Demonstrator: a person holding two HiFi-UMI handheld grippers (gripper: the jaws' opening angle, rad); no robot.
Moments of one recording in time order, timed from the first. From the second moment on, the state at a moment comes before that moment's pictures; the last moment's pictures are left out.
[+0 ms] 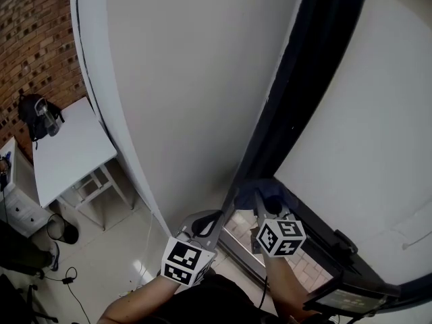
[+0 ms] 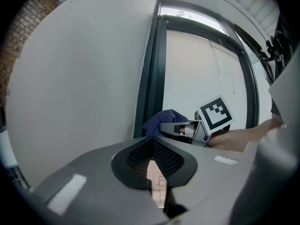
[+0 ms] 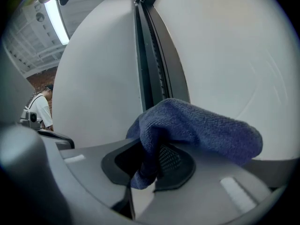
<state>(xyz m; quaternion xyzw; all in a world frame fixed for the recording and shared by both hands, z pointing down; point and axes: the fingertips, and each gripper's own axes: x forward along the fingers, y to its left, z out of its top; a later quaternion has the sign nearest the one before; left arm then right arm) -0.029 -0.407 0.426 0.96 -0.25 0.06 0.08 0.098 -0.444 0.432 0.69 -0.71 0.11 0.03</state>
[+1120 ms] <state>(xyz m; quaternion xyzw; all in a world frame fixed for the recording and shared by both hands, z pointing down) 0.009 -0.418 0.368 0.97 -0.25 0.02 0.06 0.099 -0.460 0.348 0.67 -0.74 0.06 0.01</state>
